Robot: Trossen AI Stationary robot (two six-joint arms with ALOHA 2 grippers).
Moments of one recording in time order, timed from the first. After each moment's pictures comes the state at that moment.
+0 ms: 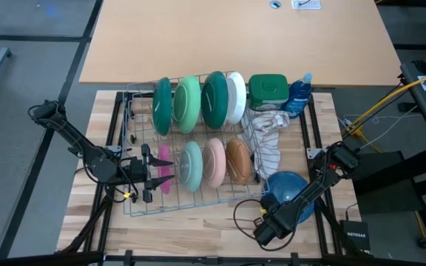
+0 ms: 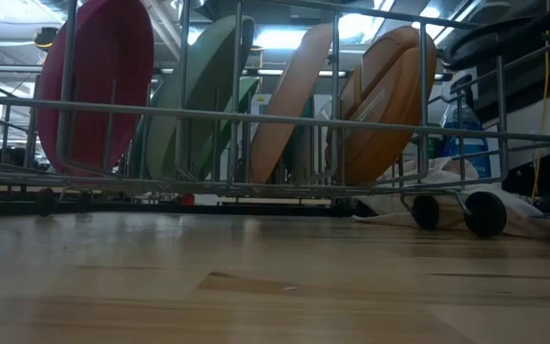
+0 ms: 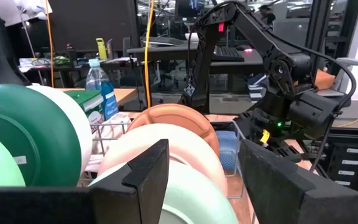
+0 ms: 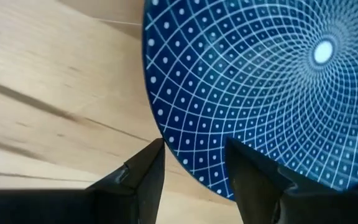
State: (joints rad) left arm -0.68 0.98 0.58 0.40 -0.88 0.01; right arm 0.77 1.91 1.30 -1.12 -0.11 1.88
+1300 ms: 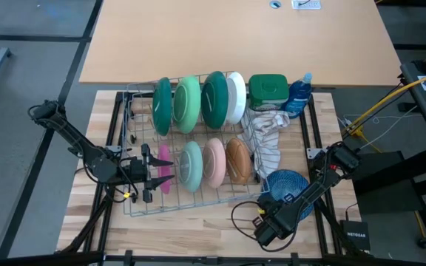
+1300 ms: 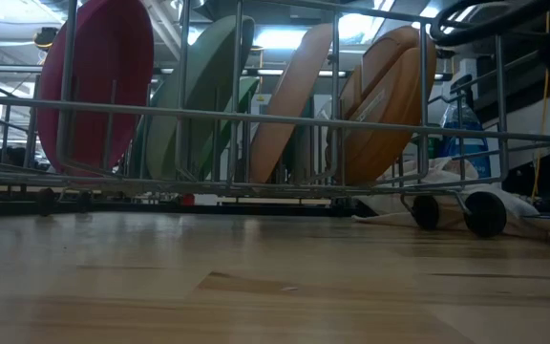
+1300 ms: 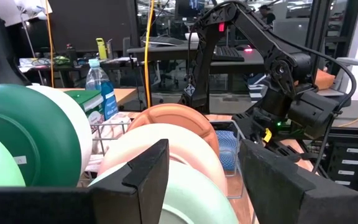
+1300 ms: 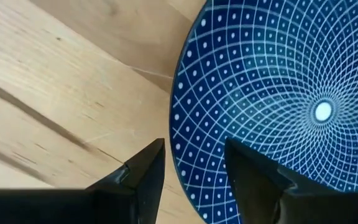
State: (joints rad) left arm -0.68 0.98 0.58 0.40 -0.88 0.01; right arm 0.77 1.91 1.30 -1.13 0.07 1.73
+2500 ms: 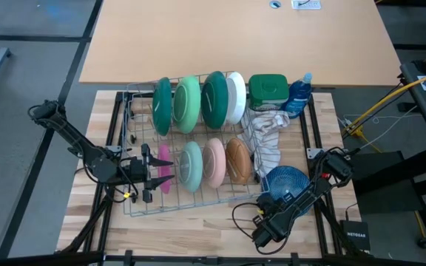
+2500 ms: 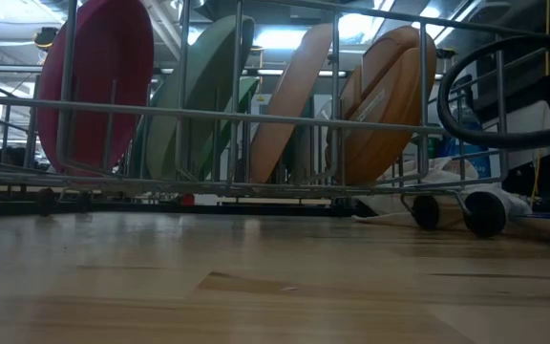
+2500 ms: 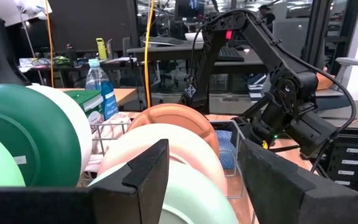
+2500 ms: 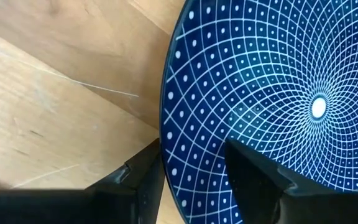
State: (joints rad) left arm -0.68 0.98 0.58 0.40 -0.88 0.01; right arm 0.77 2.03 1.30 -1.19 0.09 1.73
